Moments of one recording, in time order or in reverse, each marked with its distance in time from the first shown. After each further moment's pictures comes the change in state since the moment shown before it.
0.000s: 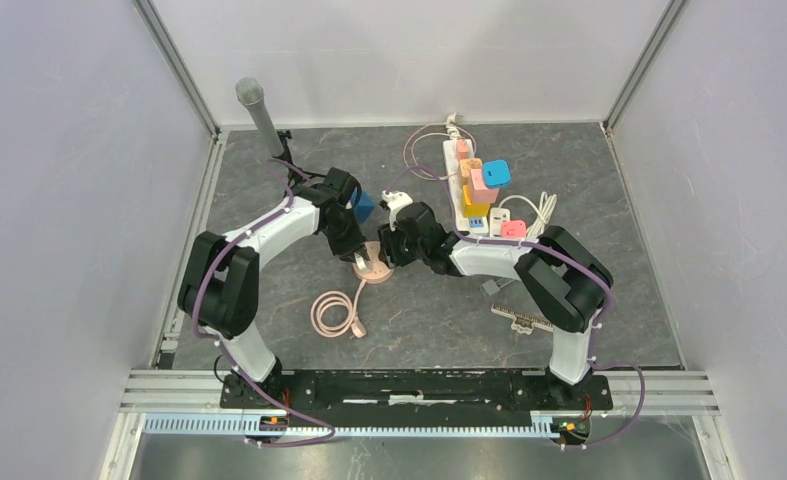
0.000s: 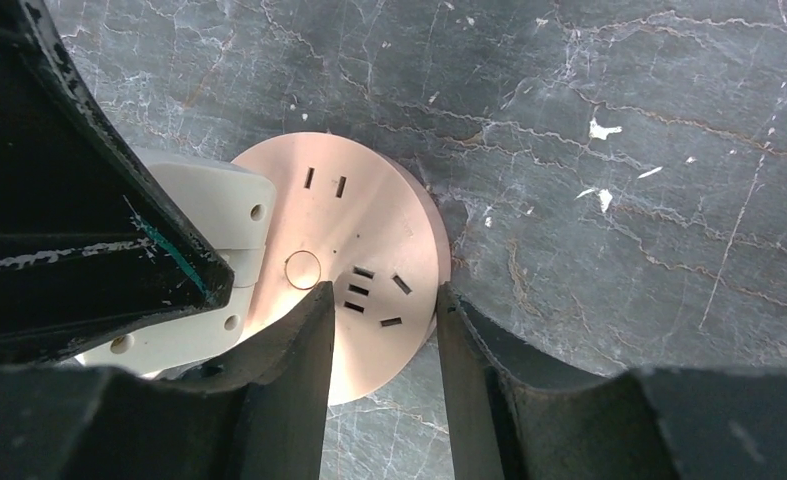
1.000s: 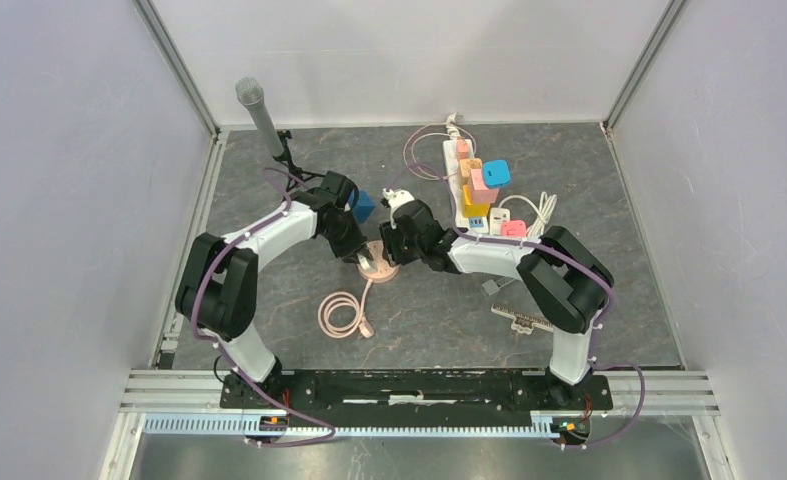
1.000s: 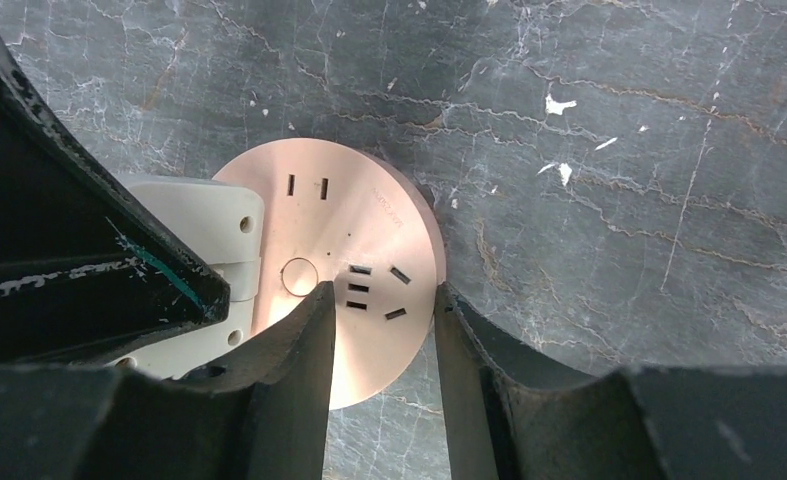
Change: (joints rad) left arm 0.015 -0.014 -0.053 0.077 0.057 -0.071; right arm 0.006 -0.004 0.047 -0.109 0.081 0.027
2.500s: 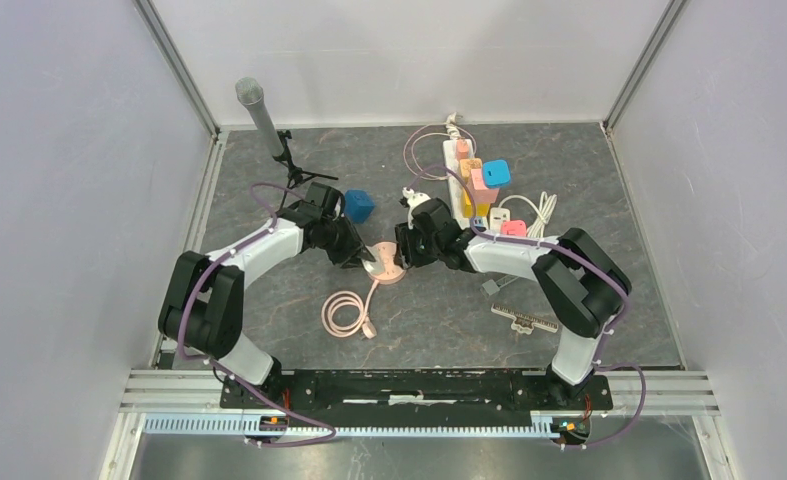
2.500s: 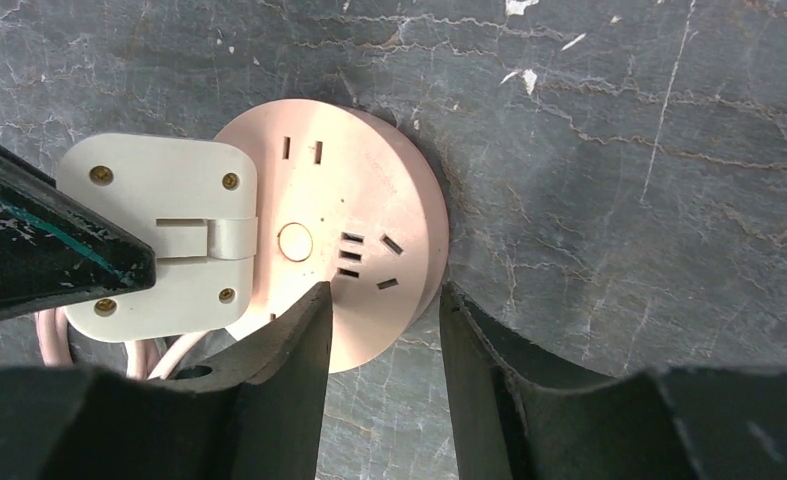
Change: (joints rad) left arm 0.038 -0.126 -0.175 0.179 0.118 -0.033; right arm -0.079 -0.083 -0.093 -0.023 -0.119 0.081
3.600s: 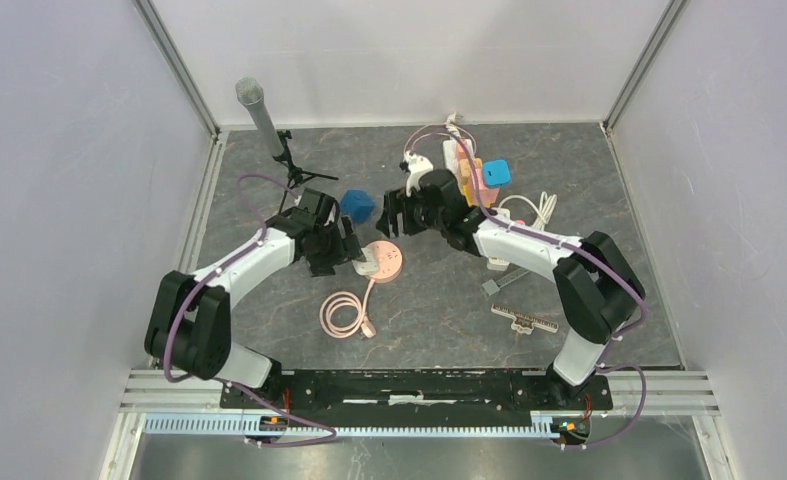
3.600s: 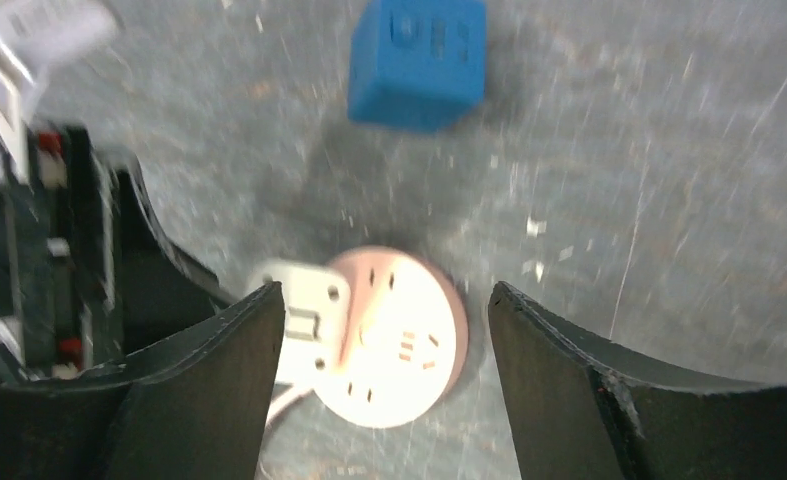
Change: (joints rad) left arm -0.006 -0.138 -0.056 -0.066 -0.246 0.177; right arm -0.063 -0.059 0.170 0.068 -0.068 -0.049
